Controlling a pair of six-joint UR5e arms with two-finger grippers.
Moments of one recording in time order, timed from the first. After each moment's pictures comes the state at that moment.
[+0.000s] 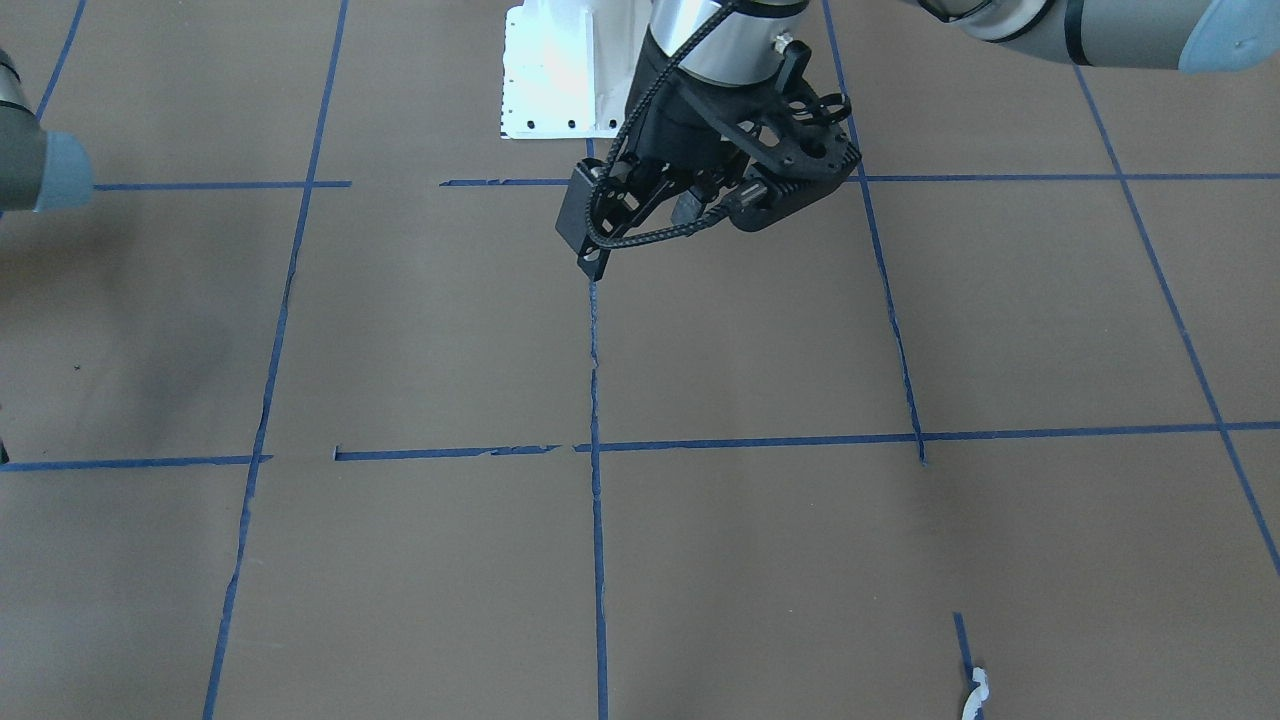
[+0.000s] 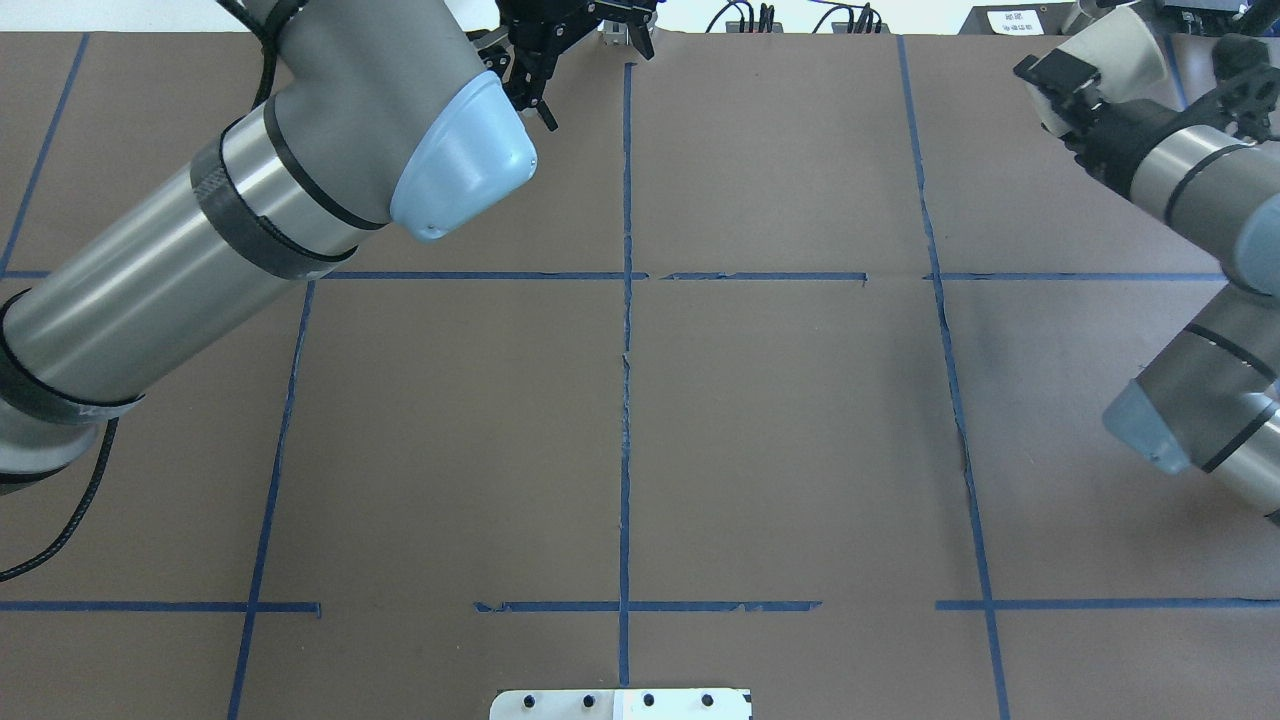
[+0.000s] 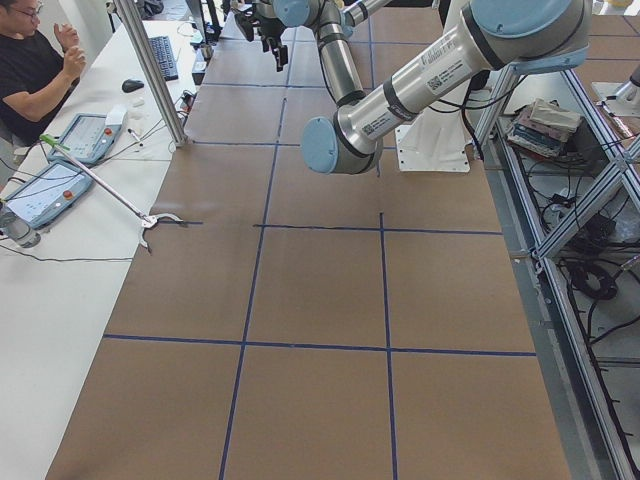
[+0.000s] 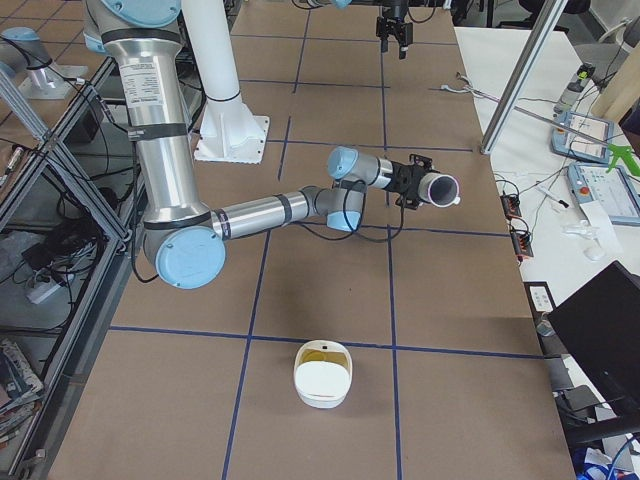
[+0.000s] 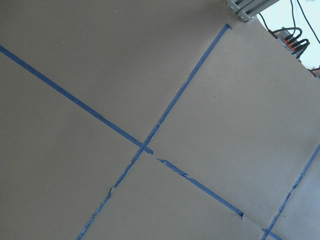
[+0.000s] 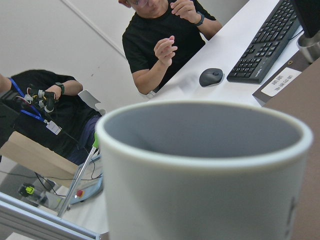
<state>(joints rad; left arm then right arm) -0.87 -2.68 -1.58 -1.34 -2.17 -1.62 0.86 -1.38 1.61 -0.46 1.33 1.61</state>
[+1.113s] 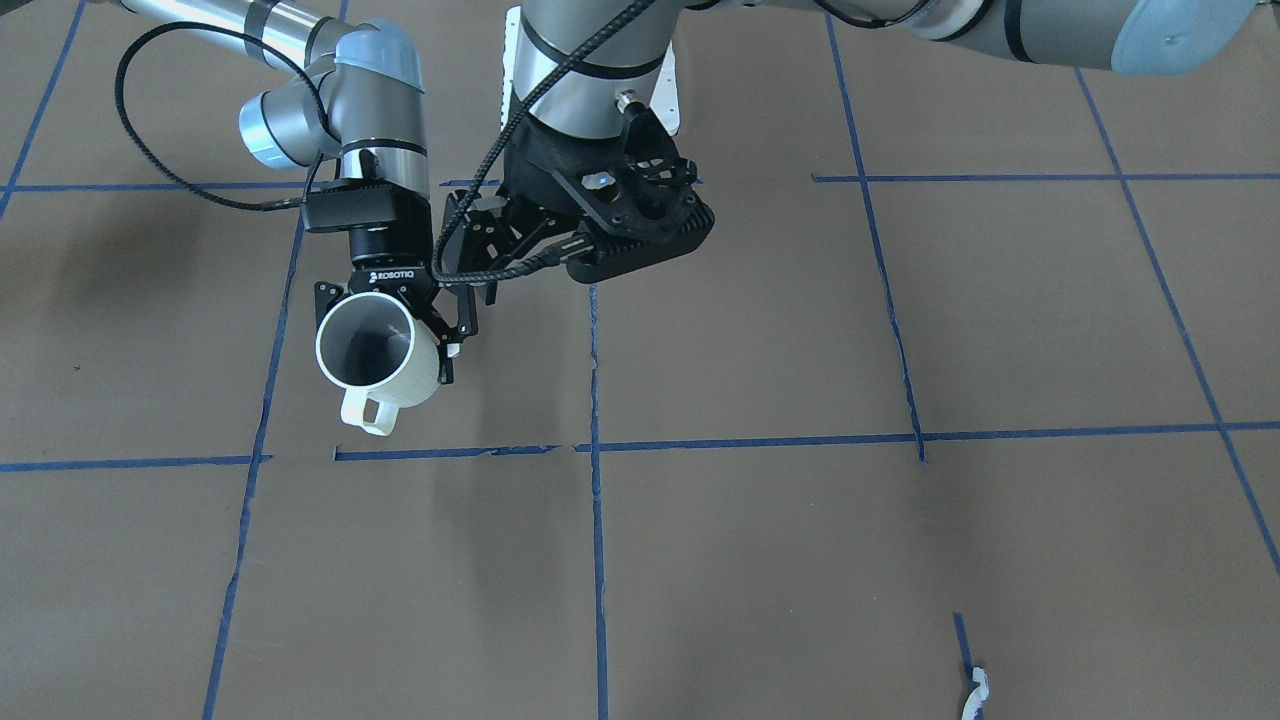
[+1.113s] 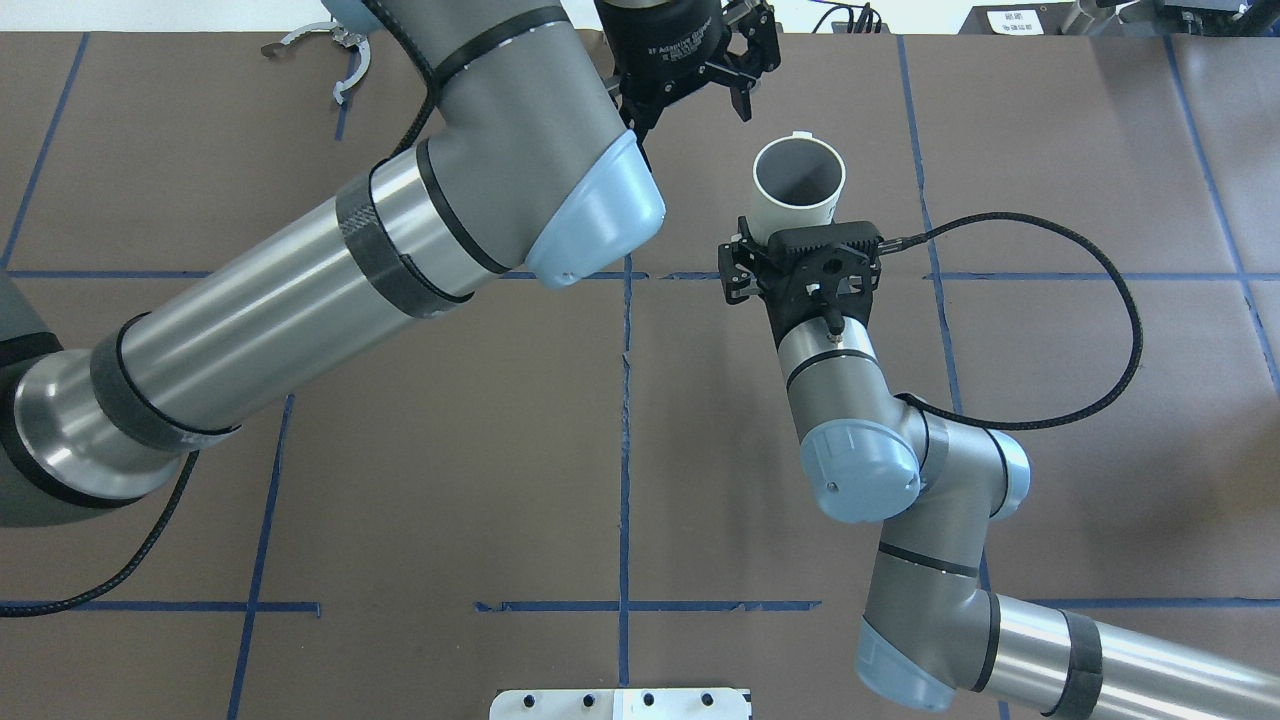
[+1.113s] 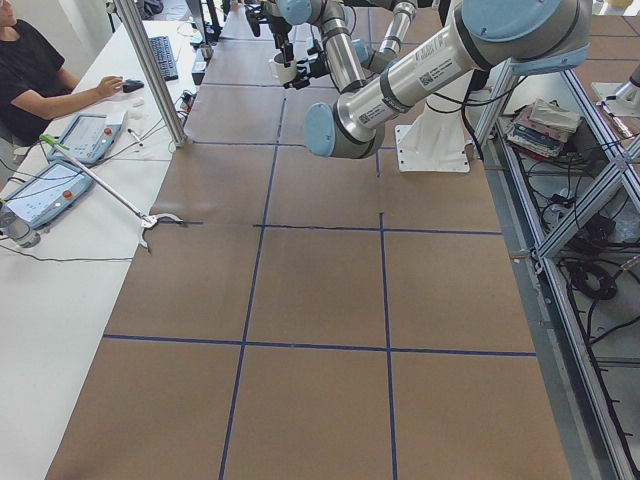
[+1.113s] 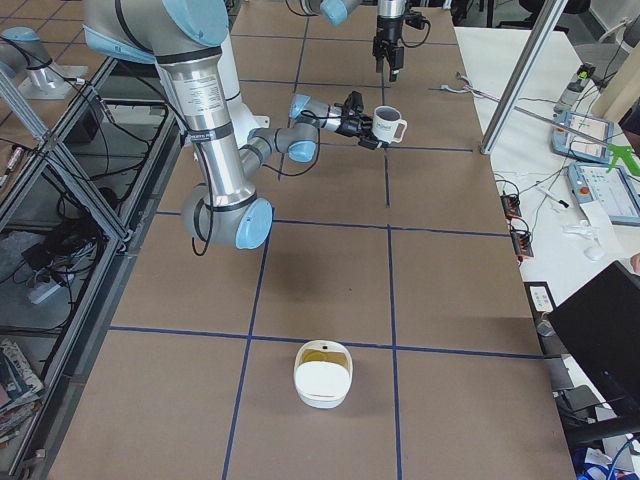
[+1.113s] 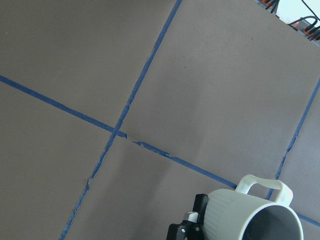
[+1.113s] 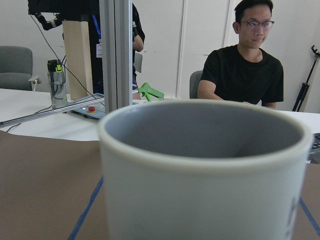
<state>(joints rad) -0.77 -2.76 -1.46 -1.40 -2.15 -1.54 0.36 -1.15 1.70 -0.93 0.68 0.99</state>
